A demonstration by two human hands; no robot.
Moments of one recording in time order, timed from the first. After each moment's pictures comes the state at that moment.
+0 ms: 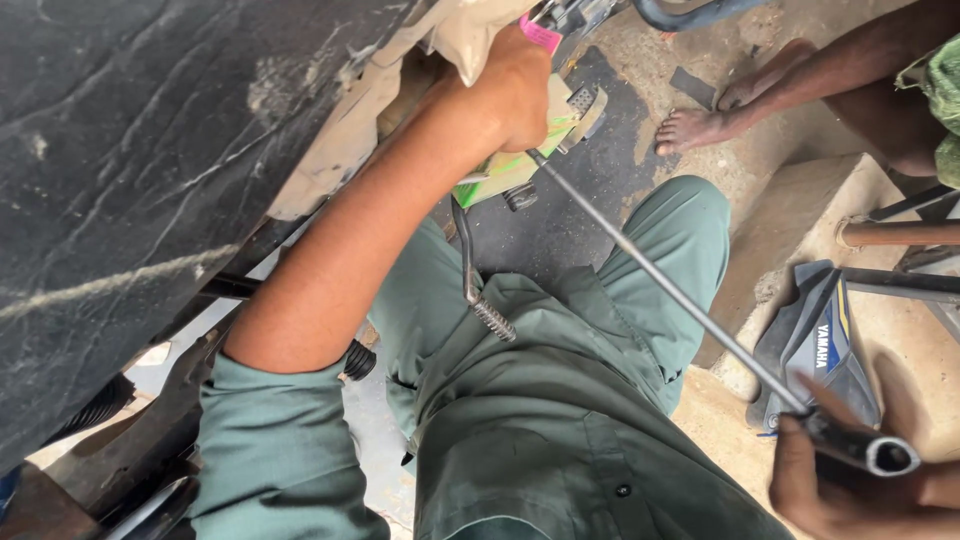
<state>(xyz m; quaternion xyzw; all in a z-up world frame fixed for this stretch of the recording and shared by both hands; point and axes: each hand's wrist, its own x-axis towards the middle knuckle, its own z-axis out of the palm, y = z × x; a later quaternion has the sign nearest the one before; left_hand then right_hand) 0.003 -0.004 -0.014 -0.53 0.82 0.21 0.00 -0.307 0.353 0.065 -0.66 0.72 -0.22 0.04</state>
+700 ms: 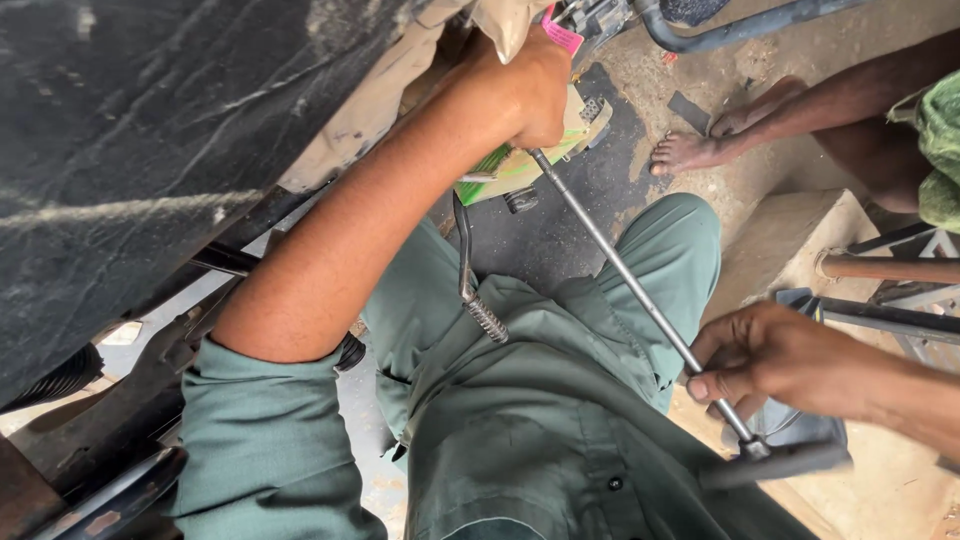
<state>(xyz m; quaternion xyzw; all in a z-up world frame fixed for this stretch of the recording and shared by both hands) 0.011 0.005 -0.003 -0.52 0.83 0.20 0.02 -0.287 0.195 0.084 -0.38 0.65 0.18 0.63</state>
